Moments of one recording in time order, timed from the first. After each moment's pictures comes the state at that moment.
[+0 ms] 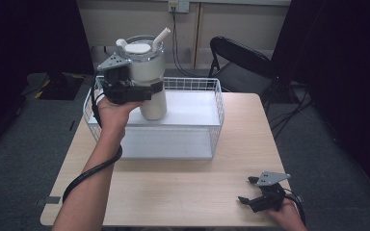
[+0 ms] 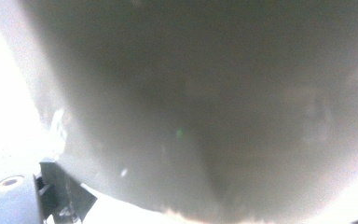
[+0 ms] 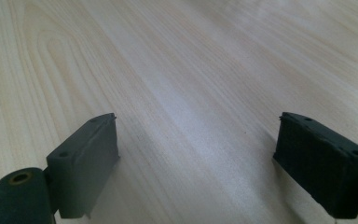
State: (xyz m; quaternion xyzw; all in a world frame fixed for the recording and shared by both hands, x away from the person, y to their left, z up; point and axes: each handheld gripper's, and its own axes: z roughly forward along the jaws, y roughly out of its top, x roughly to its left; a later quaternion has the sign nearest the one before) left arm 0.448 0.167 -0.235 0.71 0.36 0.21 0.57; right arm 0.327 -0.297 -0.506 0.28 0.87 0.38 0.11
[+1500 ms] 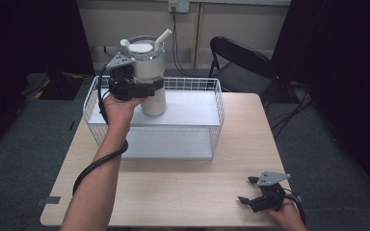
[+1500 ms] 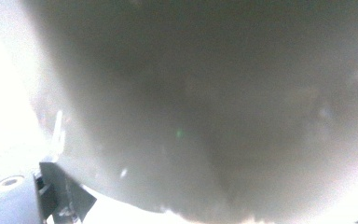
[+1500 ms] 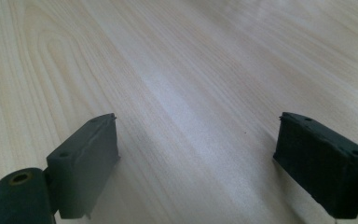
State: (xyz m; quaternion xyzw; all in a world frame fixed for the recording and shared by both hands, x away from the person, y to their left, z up) left arm 0.474 0.163 -0.251 0.71 0.38 0.23 0.55; right arm 0.327 -0.297 -0.506 0.28 0.87 0.38 0.11
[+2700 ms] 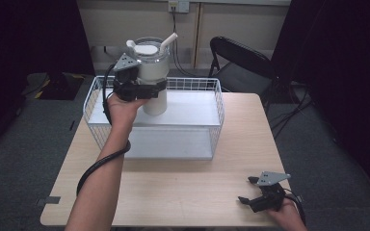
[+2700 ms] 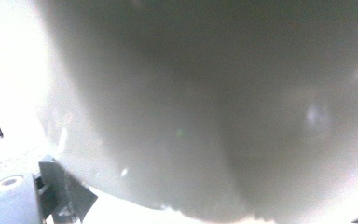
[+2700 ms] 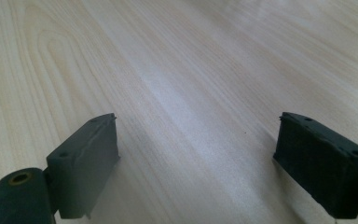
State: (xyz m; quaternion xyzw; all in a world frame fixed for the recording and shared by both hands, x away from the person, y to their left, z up) left arm 0.478 0.155 -0.257 0.71 0.36 0.25 0.55; right arm 0.327 -0.297 -0.506 0.28 0.87 0.38 0.11
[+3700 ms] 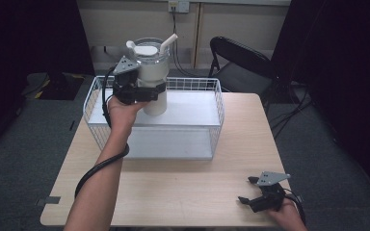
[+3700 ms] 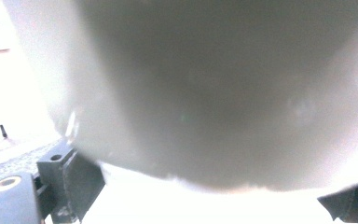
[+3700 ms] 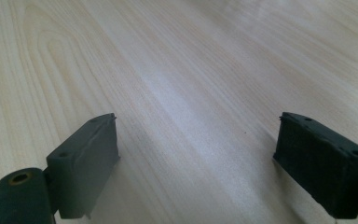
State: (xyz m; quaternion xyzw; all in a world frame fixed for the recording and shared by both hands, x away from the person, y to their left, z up) left arm 0.473 0.157 -0.262 0.71 0.36 0.25 0.55; right arm 0.327 -0.297 -0.506 0.28 0.87 0.38 0.11
